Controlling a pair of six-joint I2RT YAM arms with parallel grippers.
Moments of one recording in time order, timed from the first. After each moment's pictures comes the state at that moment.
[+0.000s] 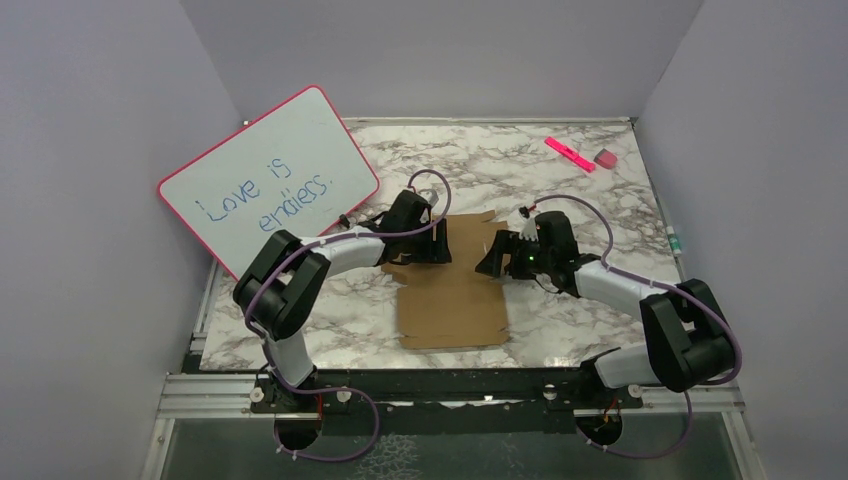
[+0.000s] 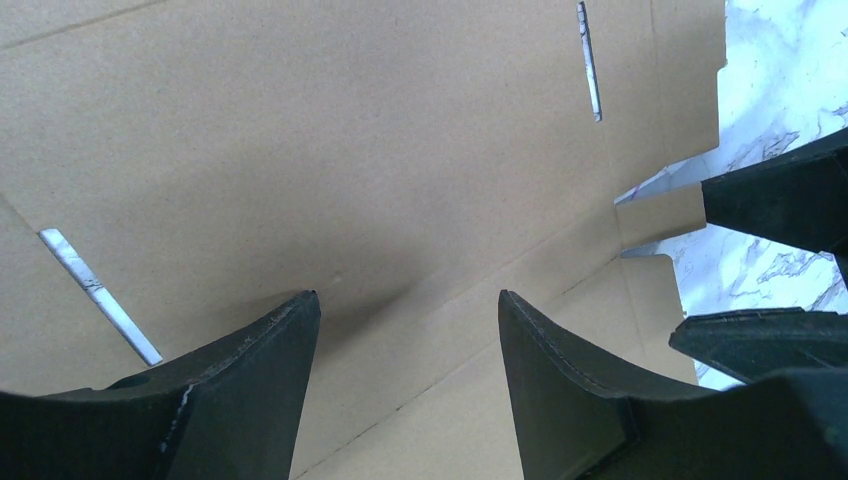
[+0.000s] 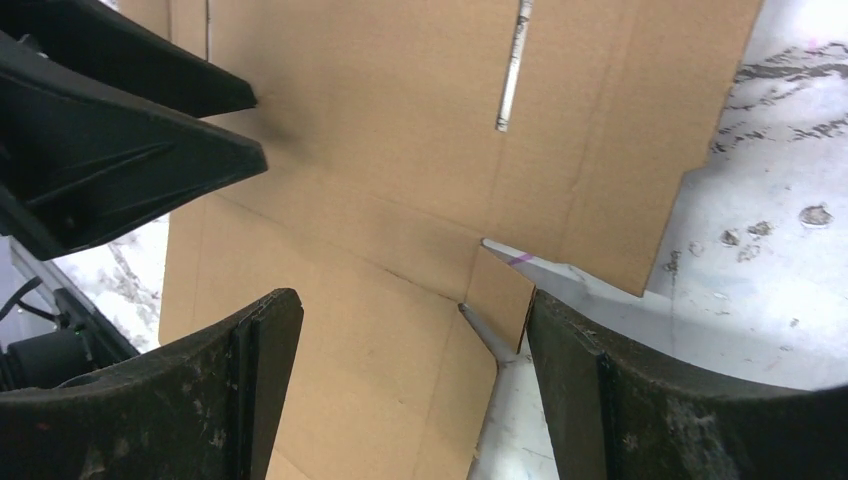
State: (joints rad) left arm -0.64 1.76 0.99 -0.06 0.21 -0.52; right arm 0.37 1.39 0.55 0.09 -0.38 0.48
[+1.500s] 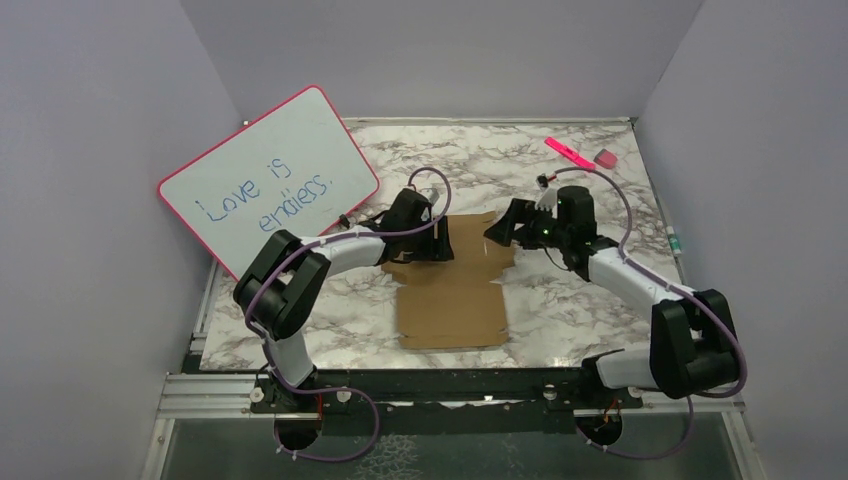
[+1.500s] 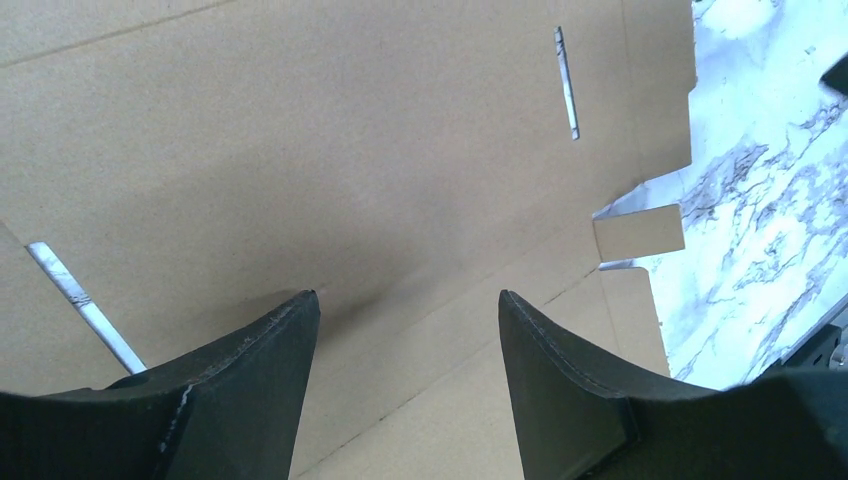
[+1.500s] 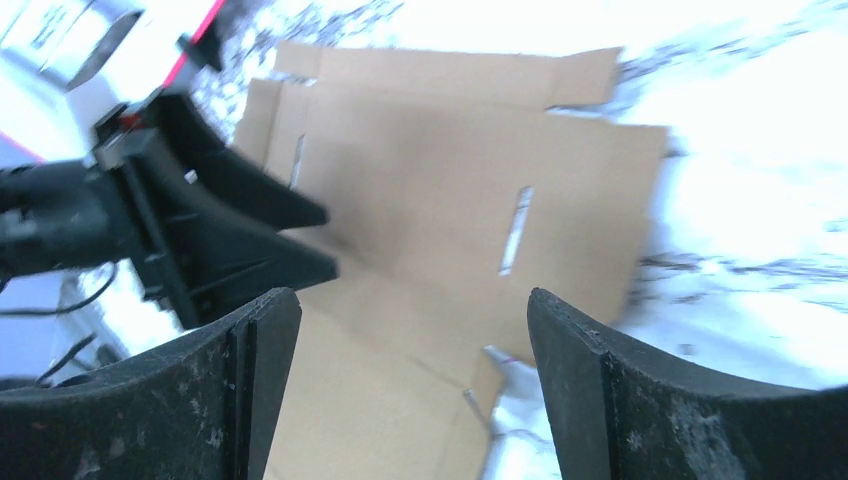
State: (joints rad) left arm -0.64 1.77 0.99 -0.03 0.22 -0.54; right arm 0.28 1.34 0.68 0.10 -0.46 0.44
